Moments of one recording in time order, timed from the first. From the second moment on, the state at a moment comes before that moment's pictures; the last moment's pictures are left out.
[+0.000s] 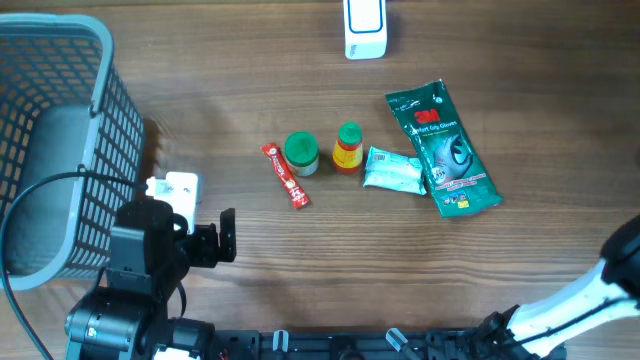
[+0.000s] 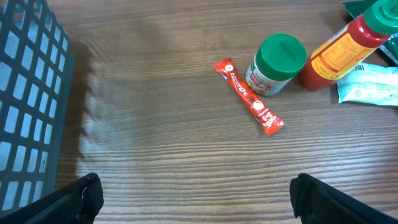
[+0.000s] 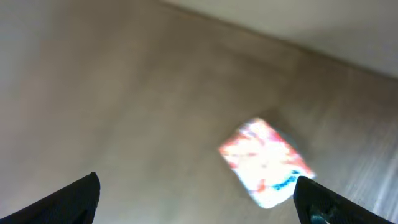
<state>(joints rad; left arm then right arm) -0.19 0.65 0.87 -1.02 -0.04 -0.10 -0.74 1.96 1.59 -0.44 0.02 0.36</state>
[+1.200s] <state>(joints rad) -0.19 0.65 0.87 -1.02 -0.04 -0.10 0.09 1.76 1.49 -1.14 -0.29 0.64</state>
